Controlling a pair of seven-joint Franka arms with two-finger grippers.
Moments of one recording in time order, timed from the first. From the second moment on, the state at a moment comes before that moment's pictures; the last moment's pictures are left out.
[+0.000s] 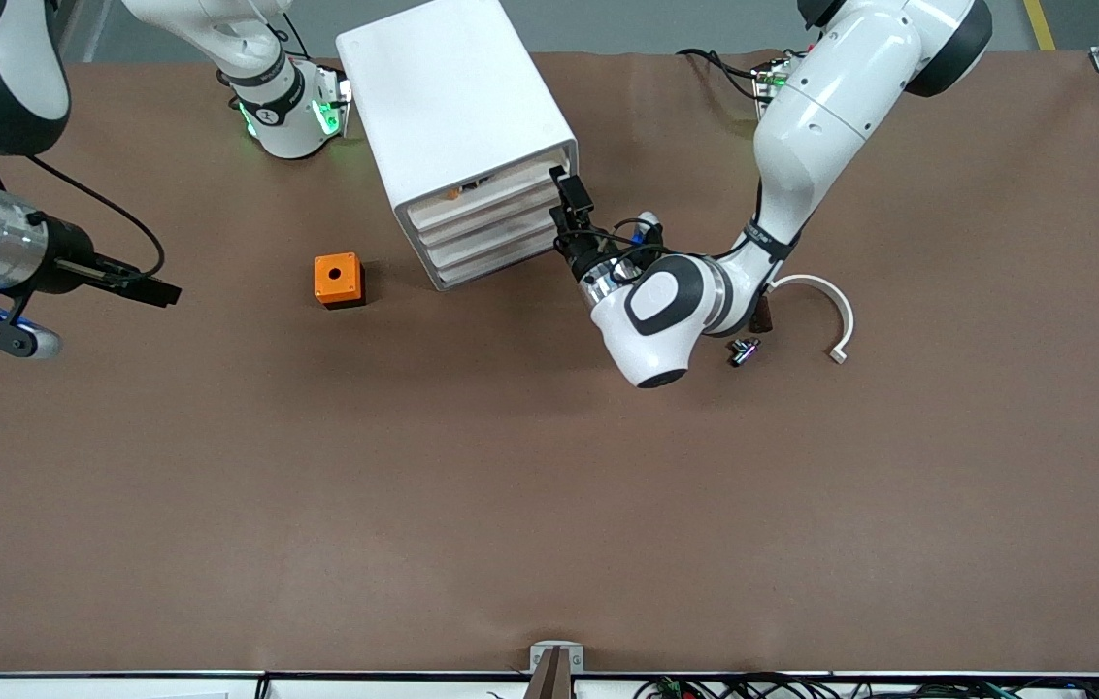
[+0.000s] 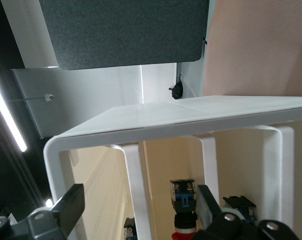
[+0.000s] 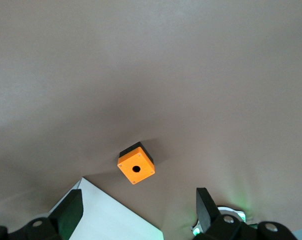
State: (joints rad) left arm -0.40 0.82 -0.29 -1.50 -0.98 1.35 -2.31; right arm 0.12 0.12 -0.06 -1.58 0.08 1.46 0.48
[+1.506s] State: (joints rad) left arm -0.48 0.83 -0.29 -1.49 -1.01 1.35 -2.34; right arm 0.64 0.24 -0.06 -1.58 0.08 1.76 1.34
